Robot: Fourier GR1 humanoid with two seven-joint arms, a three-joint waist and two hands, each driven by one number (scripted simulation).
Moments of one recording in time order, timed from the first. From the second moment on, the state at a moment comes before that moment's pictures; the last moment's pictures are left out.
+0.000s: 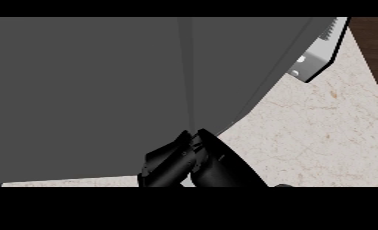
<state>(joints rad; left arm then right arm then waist) -0.04 0.59 0.03 -1.36 0.86 -0.42 -0.34 -0.59 -0.14 0.69 -2.06 -0.12 -0.31 0.53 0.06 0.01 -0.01</state>
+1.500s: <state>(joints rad) -0.07 0.56 0.15 -1.27 0.81 -0.51 -0.31 -0.95 -0.01 0.36 -1.27 -0.34 -0.07 0.18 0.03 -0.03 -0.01</state>
